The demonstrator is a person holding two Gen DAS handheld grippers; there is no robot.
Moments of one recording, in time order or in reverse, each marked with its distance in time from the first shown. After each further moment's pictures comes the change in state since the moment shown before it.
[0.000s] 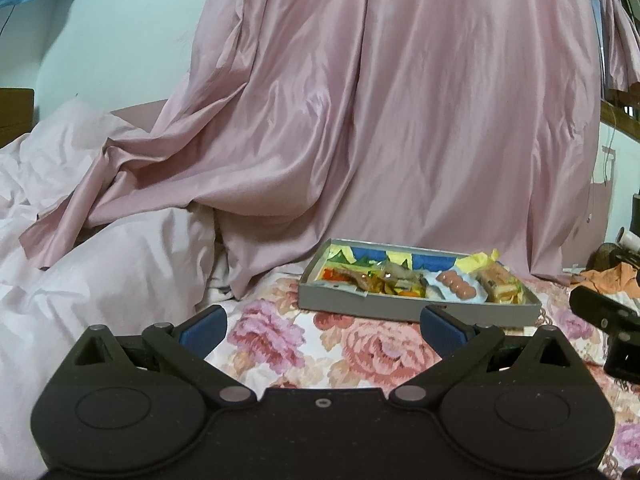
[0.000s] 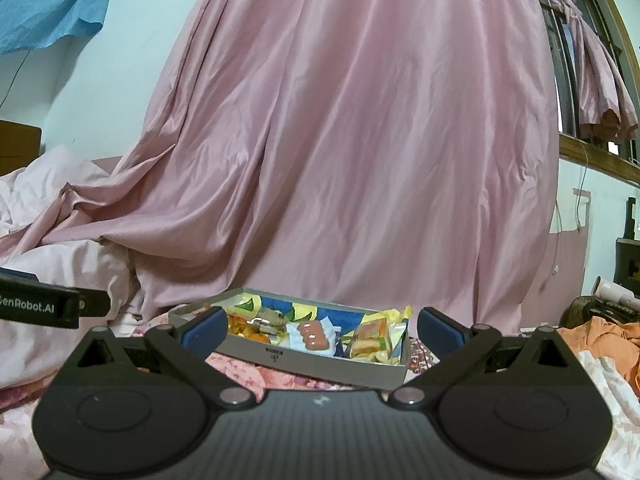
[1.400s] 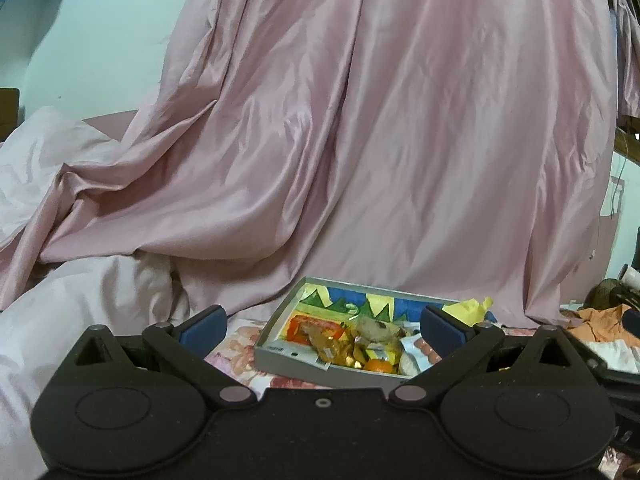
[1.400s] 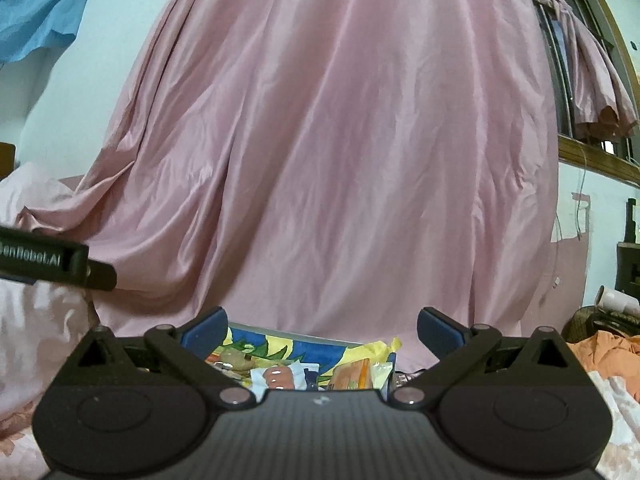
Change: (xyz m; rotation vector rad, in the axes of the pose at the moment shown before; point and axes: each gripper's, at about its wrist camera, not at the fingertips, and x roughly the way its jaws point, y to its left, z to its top) left arm 0.060 -0.039 0.066 -0.052 -0.016 -0.009; right arm 0.070 -0.031 0.022 0.036 -0.041 -0.036
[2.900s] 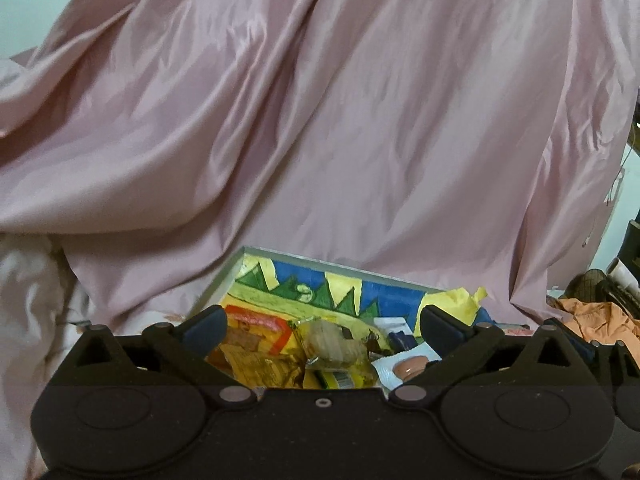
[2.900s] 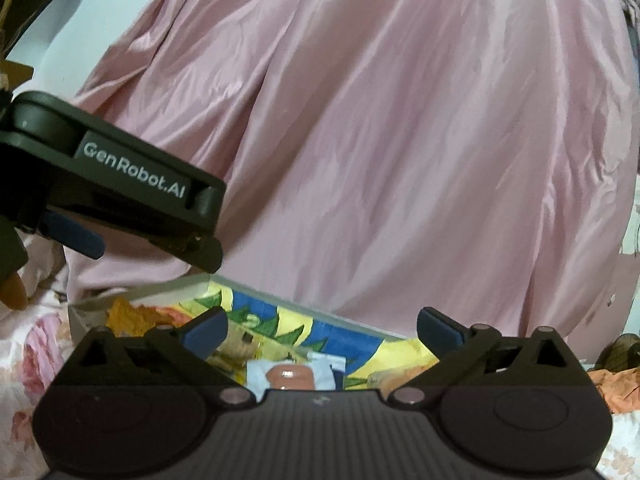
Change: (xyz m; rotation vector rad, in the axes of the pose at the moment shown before) left arm 0.152 -0.020 0.023 -0.057 0.177 -0.132; right arm 0.141 0.029 -0.036 -0.163 0.086 0.063
